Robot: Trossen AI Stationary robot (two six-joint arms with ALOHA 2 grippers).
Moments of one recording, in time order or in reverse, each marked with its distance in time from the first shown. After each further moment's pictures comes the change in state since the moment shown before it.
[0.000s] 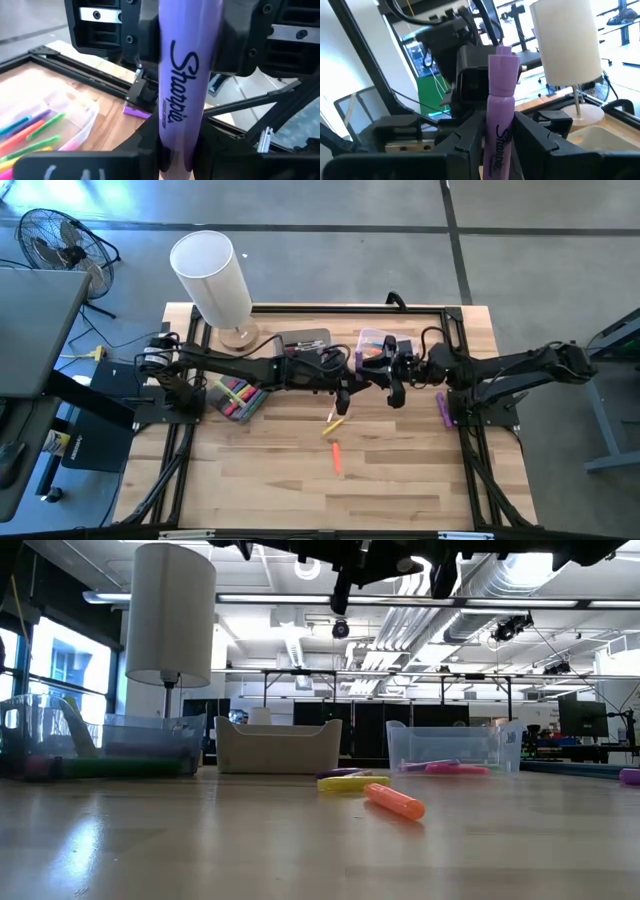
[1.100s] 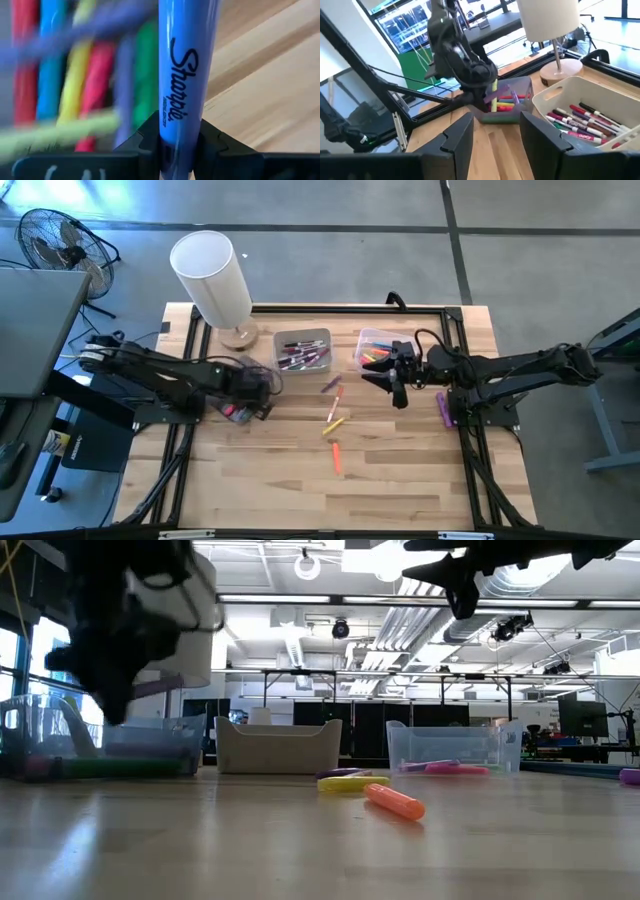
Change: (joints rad) left arm -0.080 -0.507 -0.474 -1.184 -0.035 -0.744; right arm 0.001 -0.094 0.001 -0.306 0.030 0.097
